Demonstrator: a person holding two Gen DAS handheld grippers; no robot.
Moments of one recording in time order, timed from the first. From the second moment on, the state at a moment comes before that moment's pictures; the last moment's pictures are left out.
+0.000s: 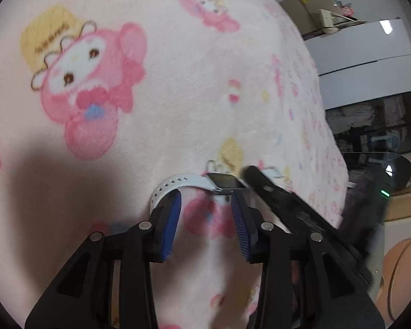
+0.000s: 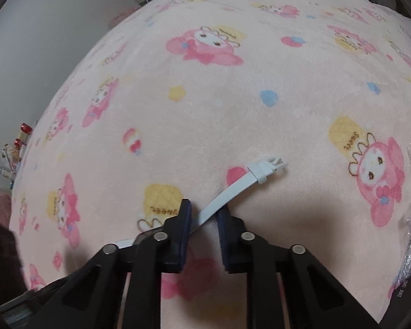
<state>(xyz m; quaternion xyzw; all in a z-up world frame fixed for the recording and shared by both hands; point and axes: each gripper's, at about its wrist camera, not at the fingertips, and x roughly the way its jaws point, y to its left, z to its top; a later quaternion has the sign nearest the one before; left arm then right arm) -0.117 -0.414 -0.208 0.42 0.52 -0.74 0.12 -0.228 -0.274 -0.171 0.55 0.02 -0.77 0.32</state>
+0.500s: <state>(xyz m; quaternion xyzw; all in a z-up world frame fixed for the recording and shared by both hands) -0.119 -0.406 -0.200 0.41 0.48 -0.77 0.11 -0.196 -0.230 -0.172 0.57 -0.04 -0.74 0.35</state>
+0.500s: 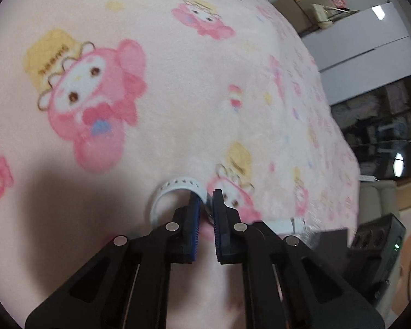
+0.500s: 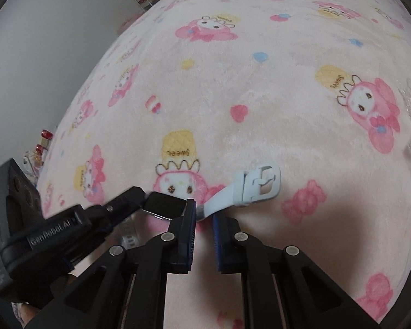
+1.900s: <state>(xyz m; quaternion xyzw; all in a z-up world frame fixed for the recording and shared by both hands) -0.088 -0.353 -0.140 0.37 0.44 -0.82 0.06 -0.152 -0.182 -0.141 0.55 -0.05 -0.77 0.31</state>
